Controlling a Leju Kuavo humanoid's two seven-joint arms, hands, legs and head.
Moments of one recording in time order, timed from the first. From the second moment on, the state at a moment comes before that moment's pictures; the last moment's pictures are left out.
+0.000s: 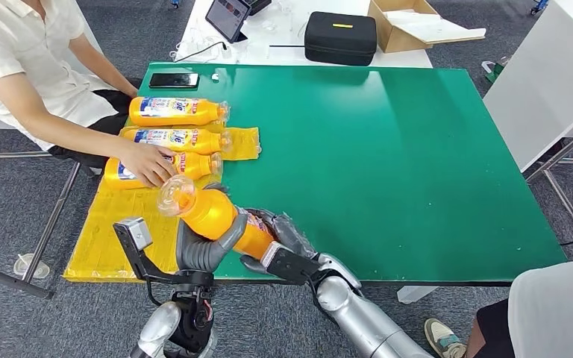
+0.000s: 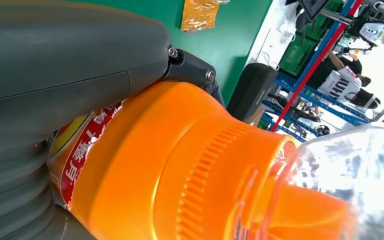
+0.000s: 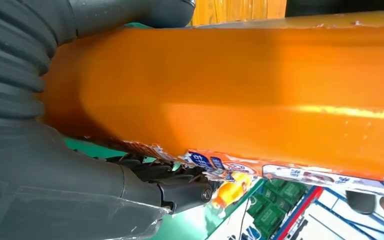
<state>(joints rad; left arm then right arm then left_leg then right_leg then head) -0.11 -0.21 -0.60 -1.34 0.50 0.26 -0.58 -0.35 0.08 0.66 -0.98 0.29 -0.04 -0.52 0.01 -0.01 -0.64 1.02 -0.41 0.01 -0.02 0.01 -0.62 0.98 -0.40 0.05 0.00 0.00</state>
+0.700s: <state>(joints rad) -0.10 -0.21 -0.56 -1.40 0.42 0.33 -0.64 -0.23 0.09 0.60 -1.05 0.44 -0.45 -0.58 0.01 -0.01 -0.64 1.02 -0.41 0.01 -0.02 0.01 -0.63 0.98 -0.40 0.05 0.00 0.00</state>
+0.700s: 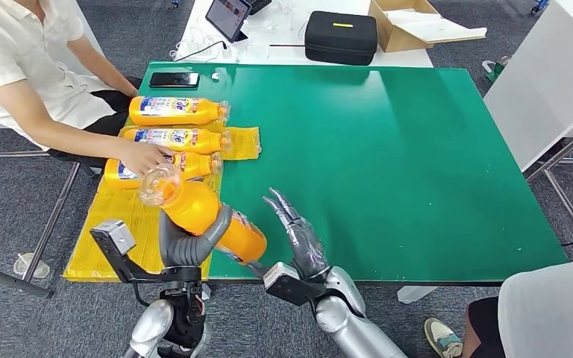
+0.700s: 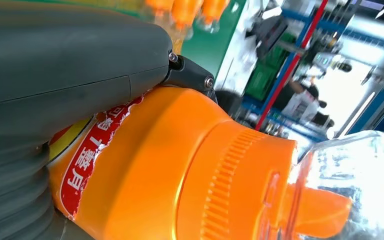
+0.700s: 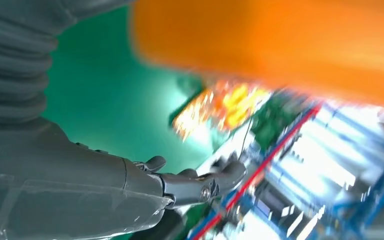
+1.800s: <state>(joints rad) -0.24 -0.21 -0.26 -0.91 -0.91 0.66 -0.44 0.02 0.20 0.22 -1.52 0.67 -0.70 -0.70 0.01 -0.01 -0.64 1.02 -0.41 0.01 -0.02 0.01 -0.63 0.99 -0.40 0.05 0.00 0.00</state>
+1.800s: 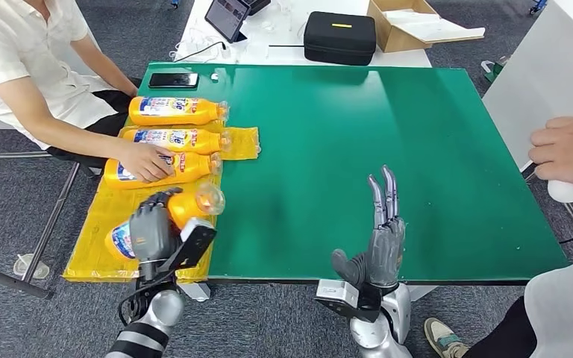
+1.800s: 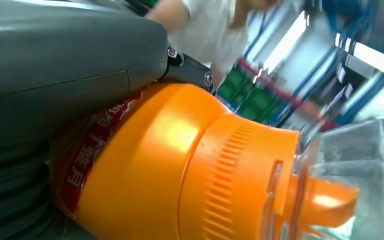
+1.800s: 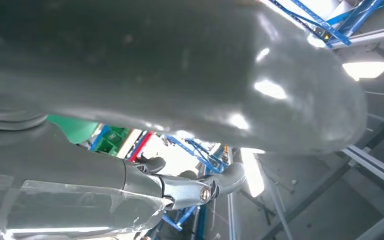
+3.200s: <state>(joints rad) -0.45 -0.04 -0.38 -0.56 -0.78 0.05 -0.50 0.02 0.18 0.30 -1.44 0.48 -0.70 -0.70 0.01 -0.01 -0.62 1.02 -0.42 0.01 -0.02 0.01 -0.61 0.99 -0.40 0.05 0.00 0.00</state>
